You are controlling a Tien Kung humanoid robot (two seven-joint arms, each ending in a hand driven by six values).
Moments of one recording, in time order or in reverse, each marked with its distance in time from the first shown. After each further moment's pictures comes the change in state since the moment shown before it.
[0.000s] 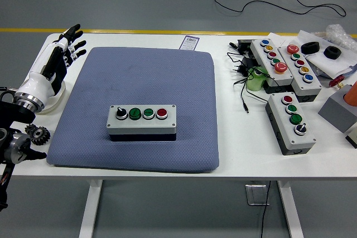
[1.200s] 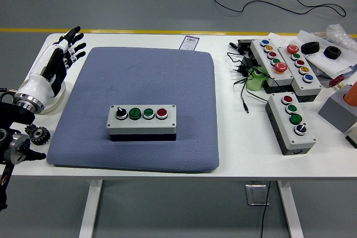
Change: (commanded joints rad) left arm 0.001 0.001 0.001 0.005 0.000 -0.002 0.009; right arm 0.002 0.000 -0.001 0.000 0.000 0.001 0.003
